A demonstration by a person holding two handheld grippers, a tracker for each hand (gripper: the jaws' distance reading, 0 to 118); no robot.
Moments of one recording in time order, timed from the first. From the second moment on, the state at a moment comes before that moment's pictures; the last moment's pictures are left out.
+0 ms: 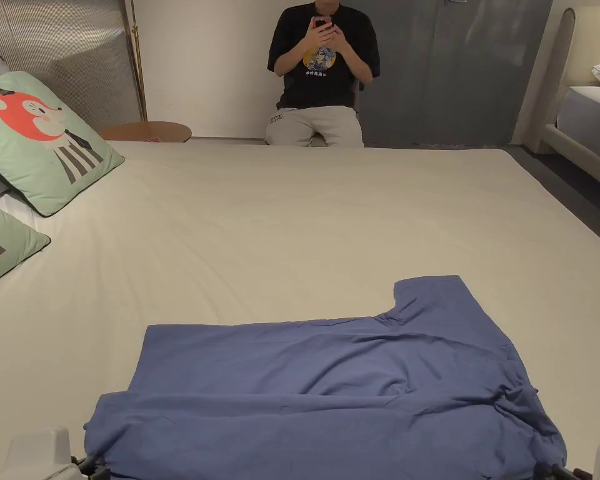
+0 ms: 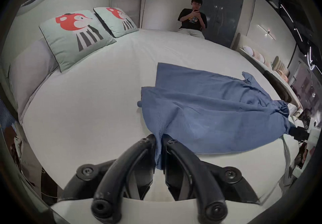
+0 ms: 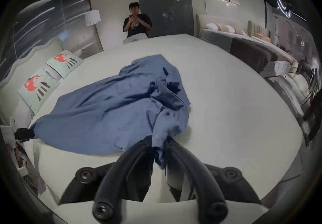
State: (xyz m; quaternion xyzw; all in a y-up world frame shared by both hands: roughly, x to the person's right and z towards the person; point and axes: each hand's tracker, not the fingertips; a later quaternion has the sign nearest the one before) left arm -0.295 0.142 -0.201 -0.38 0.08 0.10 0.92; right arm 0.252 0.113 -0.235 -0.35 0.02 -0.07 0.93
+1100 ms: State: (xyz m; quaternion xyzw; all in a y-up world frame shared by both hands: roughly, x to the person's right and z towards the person) left arm -0.297 0.147 -0.149 -0.35 0.10 0.10 0.93; right arm 0.252 0.125 -0.172 -0.33 -0.05 -0.01 0.94
